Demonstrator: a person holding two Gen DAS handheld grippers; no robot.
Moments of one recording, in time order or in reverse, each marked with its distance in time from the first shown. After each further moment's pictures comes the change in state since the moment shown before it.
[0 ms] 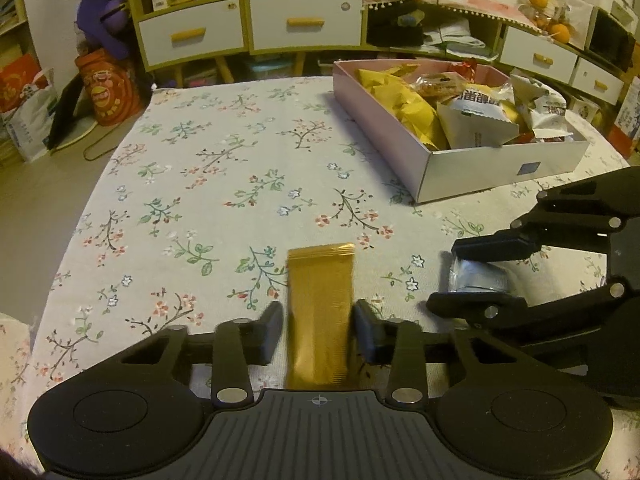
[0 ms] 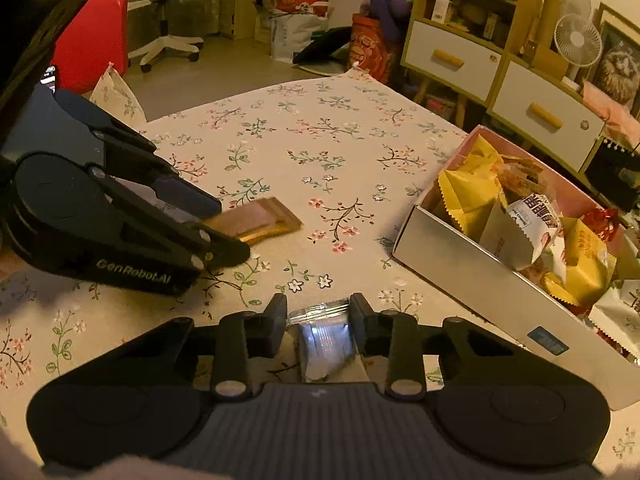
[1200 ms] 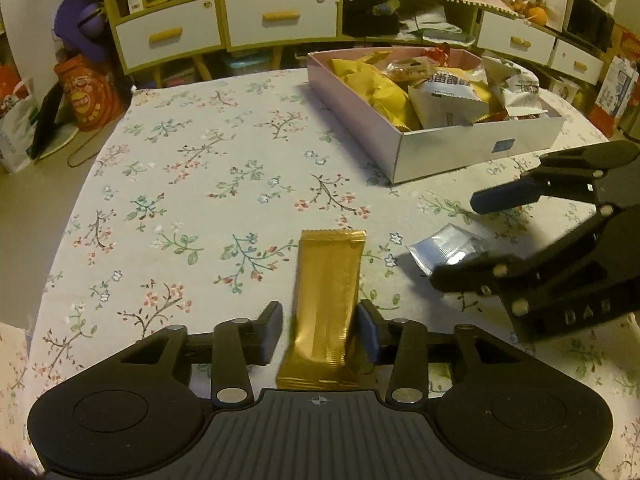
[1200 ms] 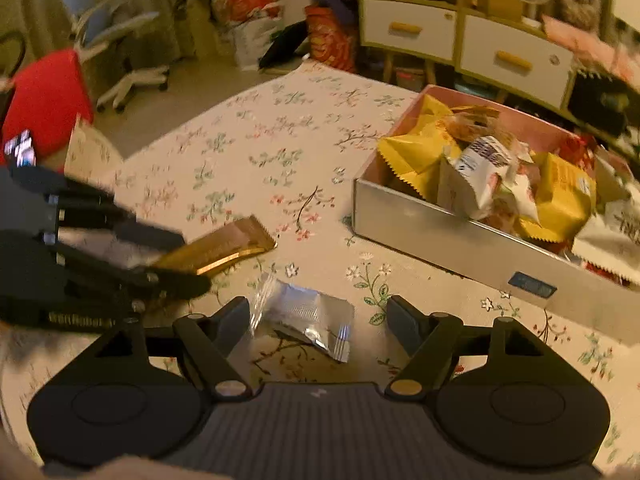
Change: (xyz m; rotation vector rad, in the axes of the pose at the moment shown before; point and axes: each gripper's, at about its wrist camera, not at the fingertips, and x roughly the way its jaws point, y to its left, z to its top) left arm -0.008 -0.004 -0.009 0.058 0.022 -0.041; right arm -0.012 -0.031 -0.010 0.199 0.025 0.052
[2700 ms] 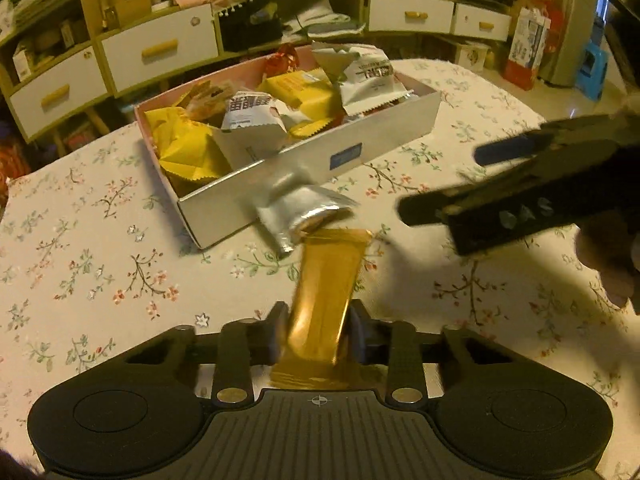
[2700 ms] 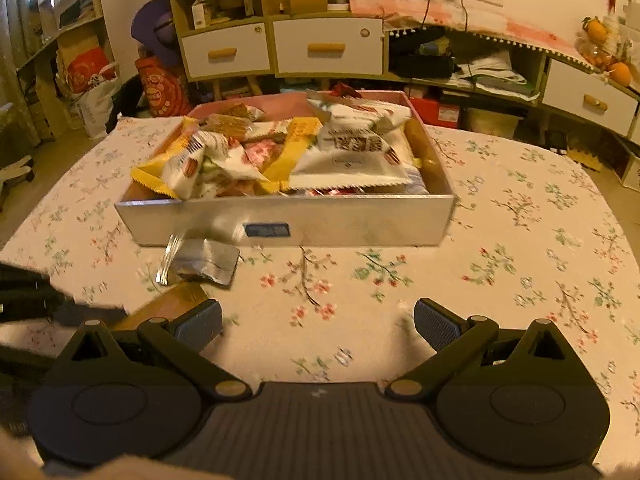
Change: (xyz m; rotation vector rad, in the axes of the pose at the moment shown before) left arm 0.020 -0.103 0.030 0.245 -0.008 -0.161; right arm -0.033 -0.077 -0.044 0.384 -0.100 -0.320
